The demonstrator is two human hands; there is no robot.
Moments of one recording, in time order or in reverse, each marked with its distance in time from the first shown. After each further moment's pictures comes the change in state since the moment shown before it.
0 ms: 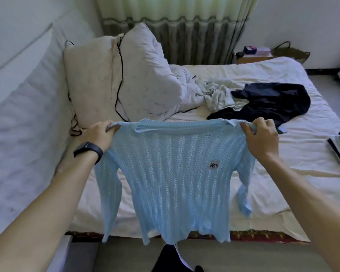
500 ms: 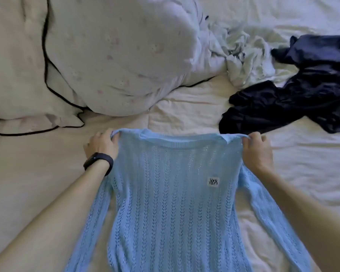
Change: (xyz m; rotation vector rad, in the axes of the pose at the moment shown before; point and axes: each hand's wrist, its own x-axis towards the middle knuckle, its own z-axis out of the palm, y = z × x) left_hand 0.223 -0.105 0.378 0.178 -0.246 -0.276; right_hand 0.132 0.147 0.378 -0.204 -0.300 0.361
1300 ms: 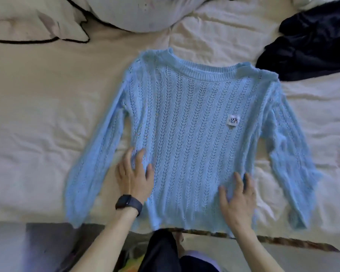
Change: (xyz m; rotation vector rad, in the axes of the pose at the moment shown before) left_hand -0.274 -0.066 0.117 -0.119 0.044 0.048; right_hand -0.279 0.113 0.077 -0.214 -0.281 0.055
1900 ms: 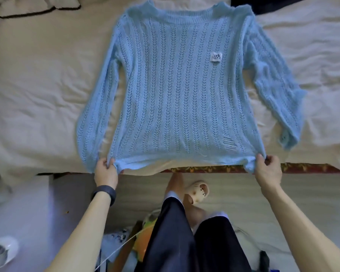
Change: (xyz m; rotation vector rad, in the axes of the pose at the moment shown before) left_hand -0.143 -0.114 -0.048 -0.401 -0.137 -0.696; right_hand -0.087 0.145 -0.018 0.491 0.068 0.464
